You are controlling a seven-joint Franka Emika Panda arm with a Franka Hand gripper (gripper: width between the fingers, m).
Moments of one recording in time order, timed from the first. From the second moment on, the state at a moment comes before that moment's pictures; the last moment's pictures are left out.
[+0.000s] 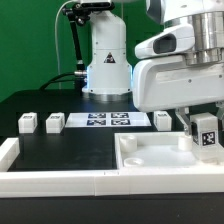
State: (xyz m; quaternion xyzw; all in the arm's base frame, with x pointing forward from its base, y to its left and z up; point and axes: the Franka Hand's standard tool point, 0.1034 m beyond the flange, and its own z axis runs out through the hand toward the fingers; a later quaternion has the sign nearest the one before) arm 0.626 0.113 0.075 -1.00 -0.02 -0.08 0.05
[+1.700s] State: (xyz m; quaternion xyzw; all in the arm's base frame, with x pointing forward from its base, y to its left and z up) arm 0.622 0.112 0.072 -0.85 0.52 -0.04 0.07
